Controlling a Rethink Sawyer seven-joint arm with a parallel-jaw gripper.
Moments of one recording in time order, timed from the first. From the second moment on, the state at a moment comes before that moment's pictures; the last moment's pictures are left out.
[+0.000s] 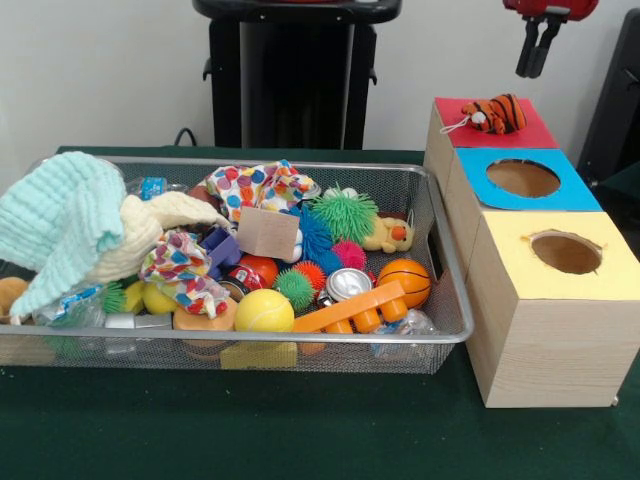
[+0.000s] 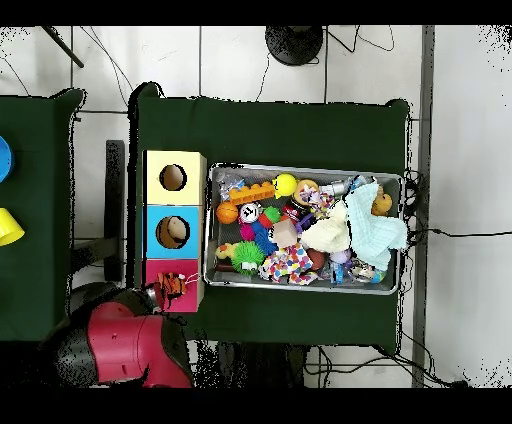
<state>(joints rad) 0.47 -0.86 -0.32 1.95 0.13 0.42 1.54</state>
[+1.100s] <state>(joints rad) 0.39 -0.86 -0.23 2.01 0.13 0.34 1.54</state>
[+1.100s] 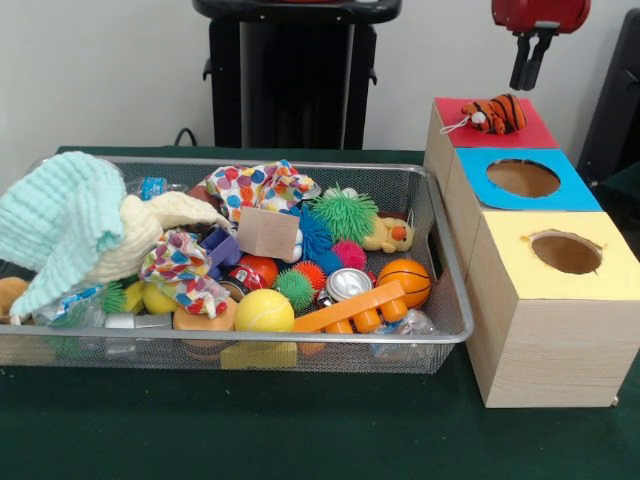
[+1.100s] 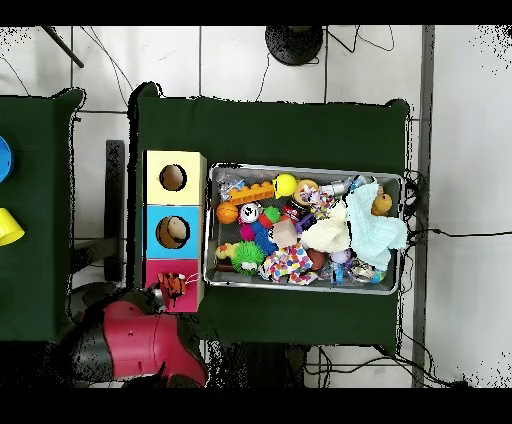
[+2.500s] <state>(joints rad) 0.18 -0.87 -0.07 2.11 0.12 0.21 1.54</state>
